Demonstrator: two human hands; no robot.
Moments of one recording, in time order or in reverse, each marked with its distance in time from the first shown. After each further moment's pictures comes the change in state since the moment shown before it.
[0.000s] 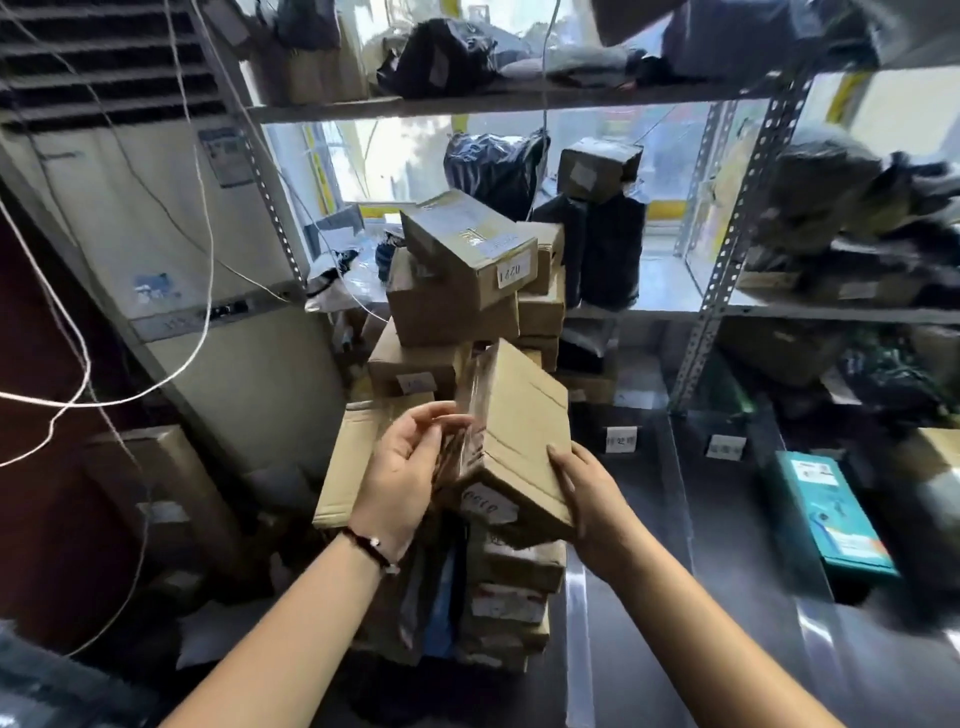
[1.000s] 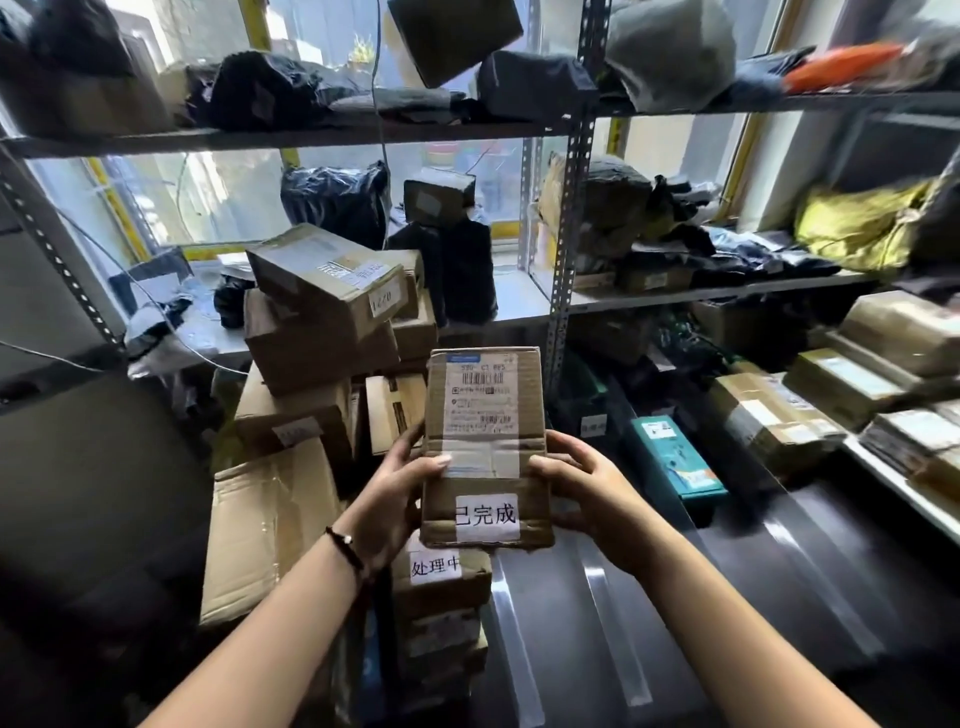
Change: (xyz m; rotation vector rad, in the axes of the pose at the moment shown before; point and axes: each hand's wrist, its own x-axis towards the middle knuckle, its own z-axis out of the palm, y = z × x) left_hand 0.046 -0.033 0.047 -0.245 -0.586 -0.334; right_hand -0.072 -0.034 -0.052 -0.185 0.141 -0.266
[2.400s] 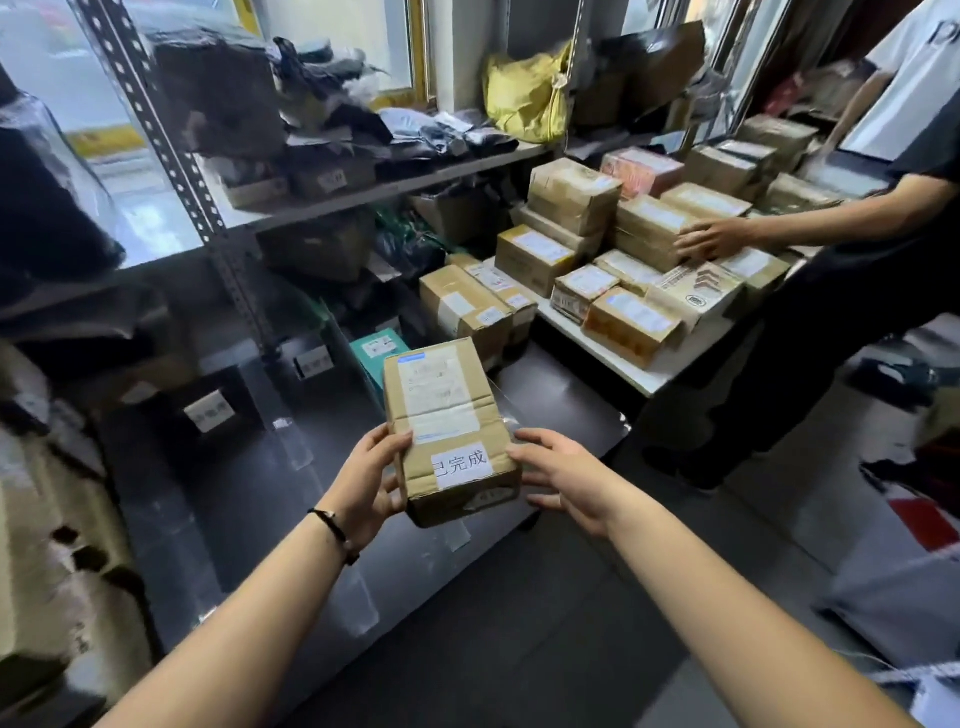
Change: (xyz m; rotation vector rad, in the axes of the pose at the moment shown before) left_hand 0.089 -0.221 0.310 0.050 -0.215 -0.447; right_hand -0.158 0.052 -0.344 -0.061 0.495 0.301
